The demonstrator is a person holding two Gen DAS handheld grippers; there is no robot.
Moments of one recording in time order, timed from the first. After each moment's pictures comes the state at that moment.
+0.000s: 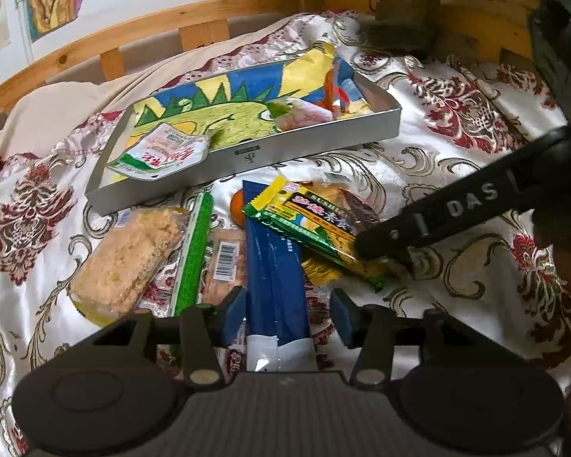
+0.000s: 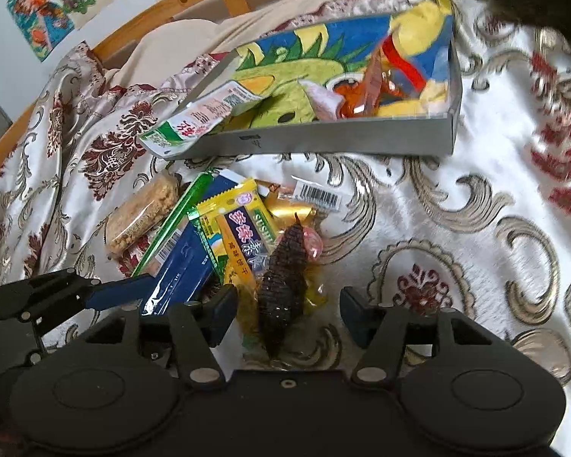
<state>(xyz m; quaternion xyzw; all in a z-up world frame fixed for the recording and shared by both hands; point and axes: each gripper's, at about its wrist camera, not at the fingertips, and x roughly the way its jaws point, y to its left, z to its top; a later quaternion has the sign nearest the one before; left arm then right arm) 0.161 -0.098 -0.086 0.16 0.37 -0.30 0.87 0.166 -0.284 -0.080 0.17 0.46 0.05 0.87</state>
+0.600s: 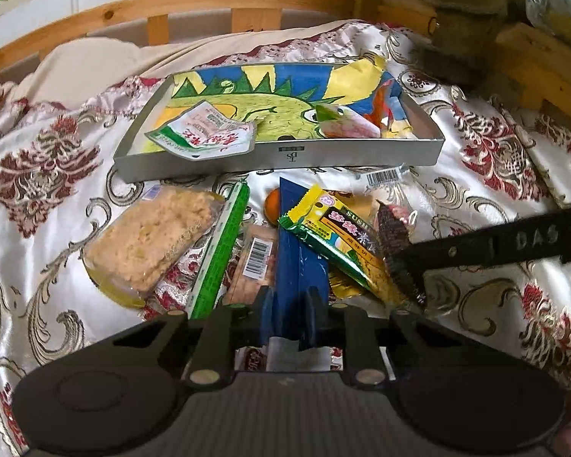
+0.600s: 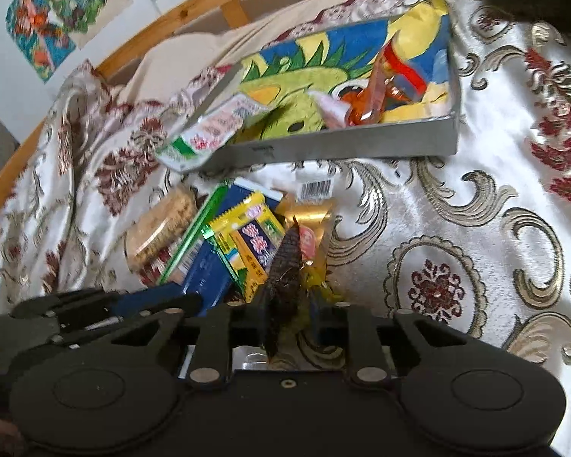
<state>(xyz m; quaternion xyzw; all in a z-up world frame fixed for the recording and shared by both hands) 0.180 -0.078 -0.081 0.08 0.40 -0.26 0.88 0.157 -0.281 -0.064 0.19 0.45 0.05 0.87</state>
